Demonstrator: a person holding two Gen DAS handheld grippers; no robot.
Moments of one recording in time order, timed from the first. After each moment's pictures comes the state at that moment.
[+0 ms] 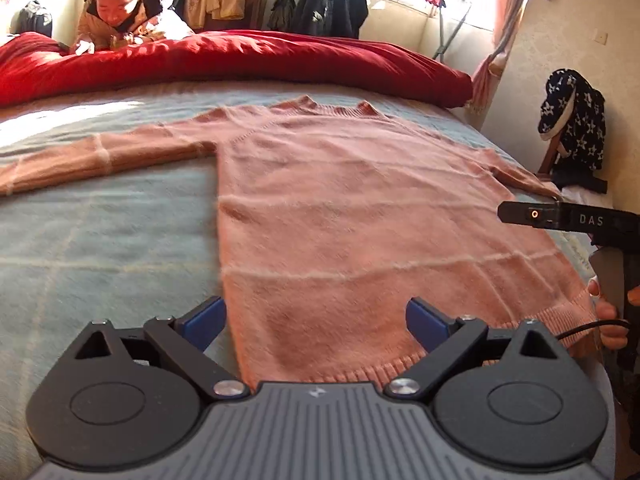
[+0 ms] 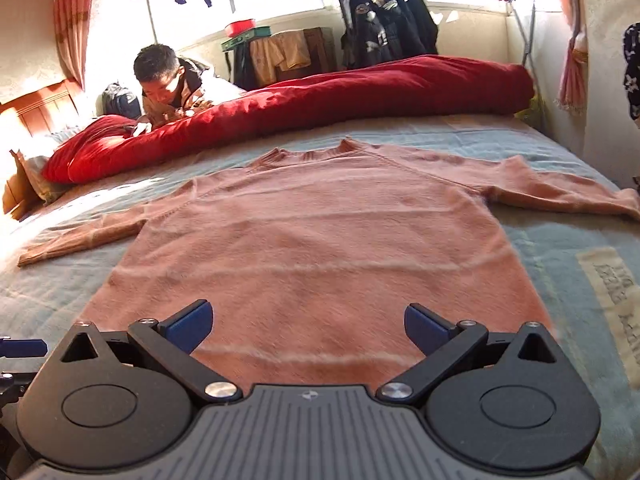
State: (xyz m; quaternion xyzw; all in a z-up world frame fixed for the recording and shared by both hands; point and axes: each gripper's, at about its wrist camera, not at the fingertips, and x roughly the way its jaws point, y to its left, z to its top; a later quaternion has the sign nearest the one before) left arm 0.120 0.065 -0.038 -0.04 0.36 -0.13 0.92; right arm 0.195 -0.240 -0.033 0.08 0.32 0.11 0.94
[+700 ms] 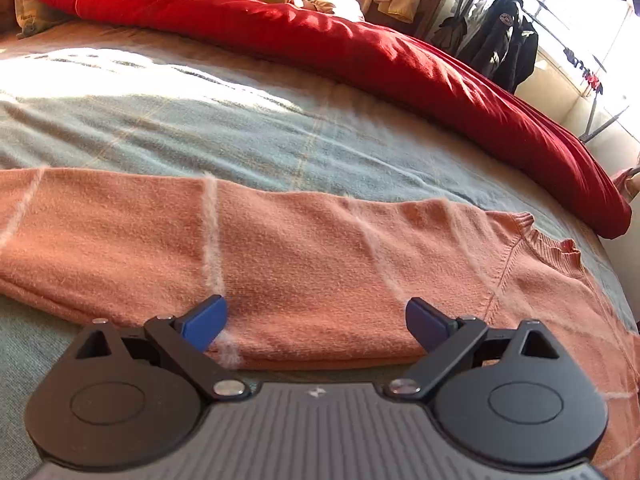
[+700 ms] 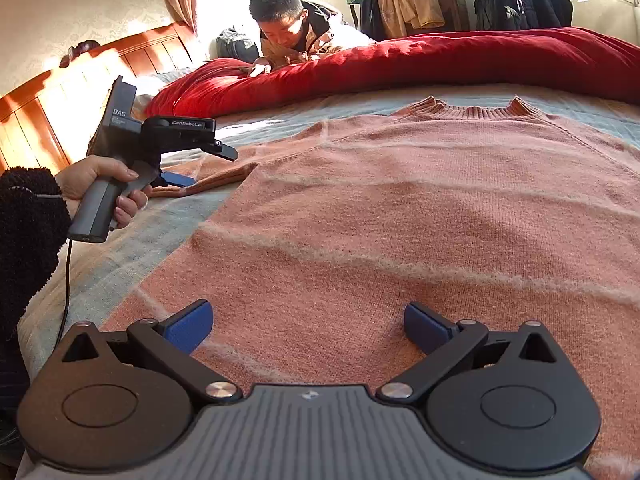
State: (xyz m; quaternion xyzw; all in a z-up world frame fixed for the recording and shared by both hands) left arm 0.348 0.199 -0.091 -0.20 0.39 0.05 0.90; right arm 0.242 -0.176 -0.082 0.05 0.34 0.27 0.90
